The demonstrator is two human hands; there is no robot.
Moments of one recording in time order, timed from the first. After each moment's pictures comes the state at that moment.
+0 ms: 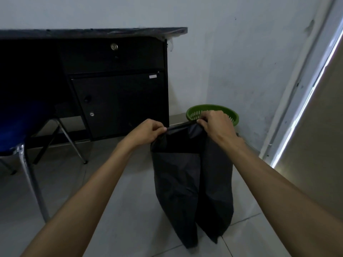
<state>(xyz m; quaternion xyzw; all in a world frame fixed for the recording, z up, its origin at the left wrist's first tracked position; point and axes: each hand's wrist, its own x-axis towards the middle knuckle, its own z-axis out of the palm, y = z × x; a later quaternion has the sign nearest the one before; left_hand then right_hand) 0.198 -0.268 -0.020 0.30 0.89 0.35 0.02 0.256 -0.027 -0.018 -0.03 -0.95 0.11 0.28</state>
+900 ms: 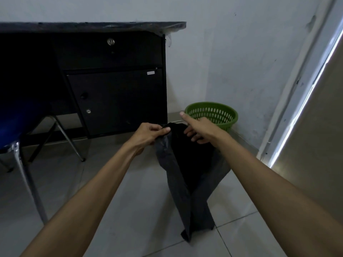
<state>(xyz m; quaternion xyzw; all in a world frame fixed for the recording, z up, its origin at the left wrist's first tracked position) 0.200 -0.253 -0.050 0.17 0.78 0.60 0.11 0.257 -0.058 -0.016 -0.13 -0.86 0.49 0.00</state>
